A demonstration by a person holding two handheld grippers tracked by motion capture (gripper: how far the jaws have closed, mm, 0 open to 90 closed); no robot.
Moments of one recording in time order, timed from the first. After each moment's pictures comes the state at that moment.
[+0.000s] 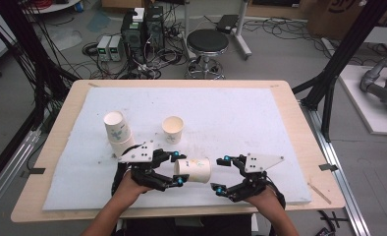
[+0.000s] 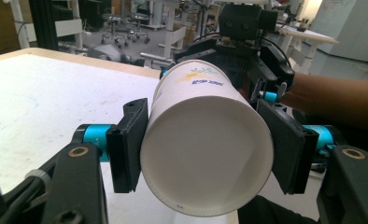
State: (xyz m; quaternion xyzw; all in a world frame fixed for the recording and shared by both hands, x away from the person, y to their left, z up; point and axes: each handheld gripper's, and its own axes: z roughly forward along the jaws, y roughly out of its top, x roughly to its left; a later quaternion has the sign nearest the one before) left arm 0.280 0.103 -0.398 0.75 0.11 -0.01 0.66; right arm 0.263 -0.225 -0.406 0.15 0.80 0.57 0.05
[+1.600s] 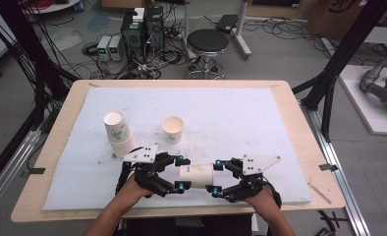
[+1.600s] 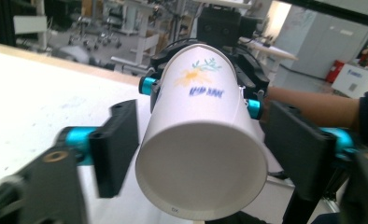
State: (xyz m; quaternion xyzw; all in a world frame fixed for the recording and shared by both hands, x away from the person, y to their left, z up) left arm 0.279 0.096 -0.403 0.74 0.10 -0.07 0.67; right arm 0.262 -0.215 -0.404 0.11 0.80 0.59 0.02
